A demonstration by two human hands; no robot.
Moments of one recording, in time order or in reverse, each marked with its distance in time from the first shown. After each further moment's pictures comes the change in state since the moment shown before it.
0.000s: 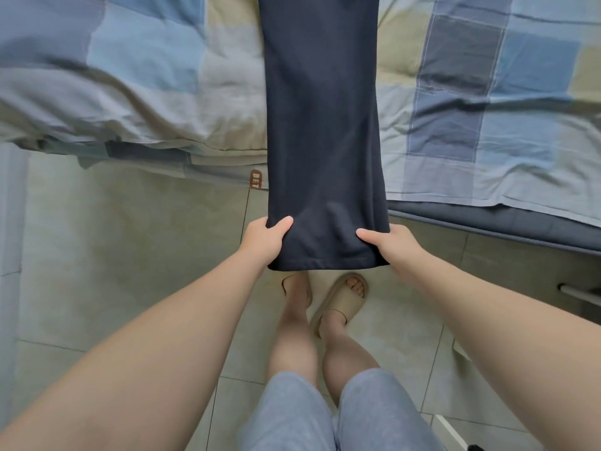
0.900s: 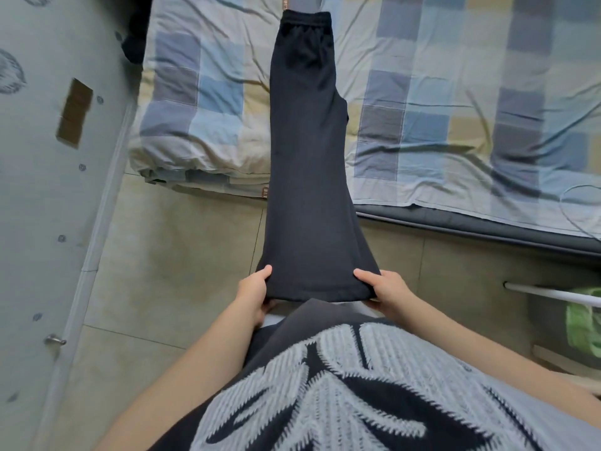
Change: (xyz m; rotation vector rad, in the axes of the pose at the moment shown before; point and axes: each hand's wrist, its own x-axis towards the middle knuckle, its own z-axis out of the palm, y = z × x) left_hand -0.324 -0.042 -0.001 -0.596 0.095 -0.307; right_hand -0.303 0.061 -0.084 0.278 -0.056 0.064
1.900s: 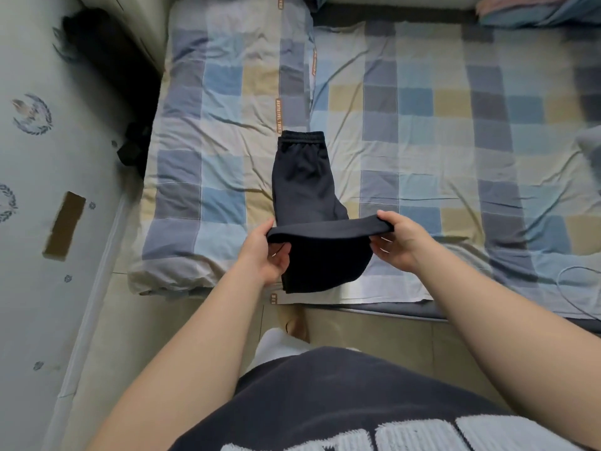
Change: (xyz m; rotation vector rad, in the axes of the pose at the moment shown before) left_hand -0.024 0.343 0.112 -0.125 -0.338 0.131; right_hand 0.024 -0.362 0.077 0.353 0.050 -0.176
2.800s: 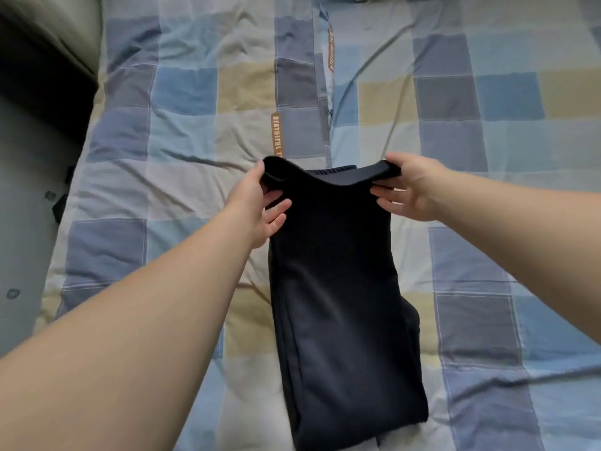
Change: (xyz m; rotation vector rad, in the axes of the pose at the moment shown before) left_hand 0.386 0.239 0.153 0.266 0.024 0.203; right_hand 0.411 -0.186 0.169 -0.177 -0.030 -0.085
